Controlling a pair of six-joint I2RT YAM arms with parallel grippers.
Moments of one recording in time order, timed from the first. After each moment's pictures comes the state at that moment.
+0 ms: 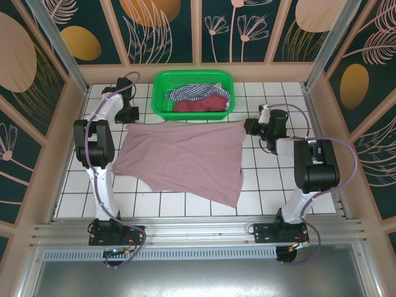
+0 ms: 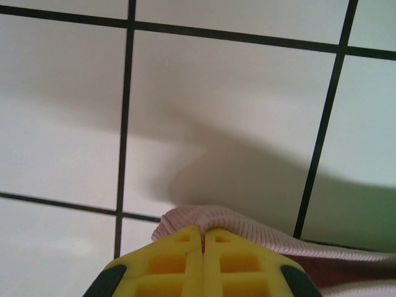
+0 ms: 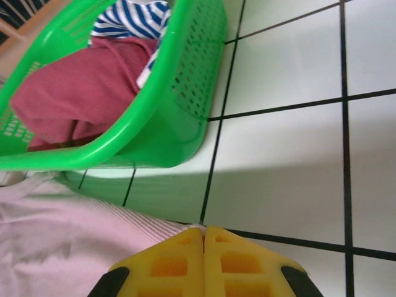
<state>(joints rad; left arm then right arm) -0.03 2.23 1.87 -0.96 -0.09 -0.18 0.07 1.75 0.79 0.46 -0.51 0.36</state>
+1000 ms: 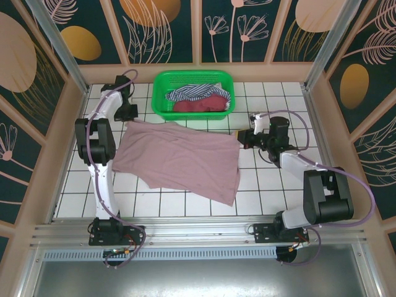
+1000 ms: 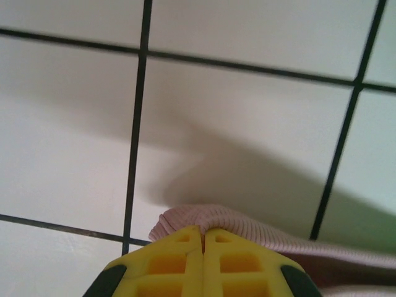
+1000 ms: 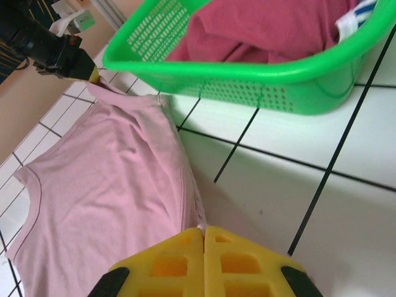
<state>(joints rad) -0.01 2.29 1.94 -0.99 -0.09 -0.18 0.15 1.43 0.65 0.25 -0.70 0.15</state>
